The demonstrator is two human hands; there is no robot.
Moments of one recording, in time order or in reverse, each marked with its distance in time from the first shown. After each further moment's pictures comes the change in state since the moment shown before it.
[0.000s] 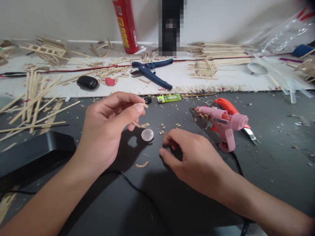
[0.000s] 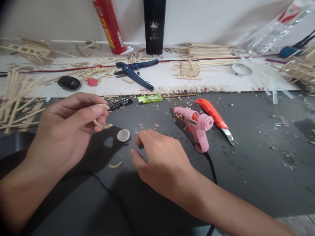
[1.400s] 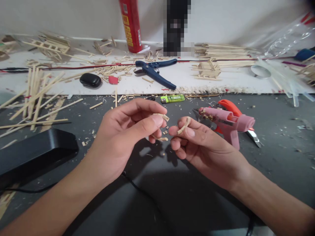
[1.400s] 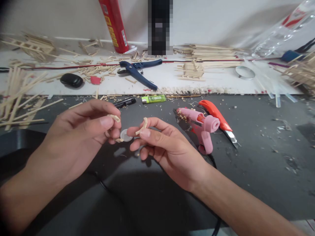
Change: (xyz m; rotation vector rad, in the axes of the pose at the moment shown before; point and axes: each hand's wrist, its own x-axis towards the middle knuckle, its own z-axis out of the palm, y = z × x) left_hand -0.015 0.005 0.006 -0.205 -0.202 -0.128; right_hand 0.009 0.004 -0.011 1.557 -0.230 0.374
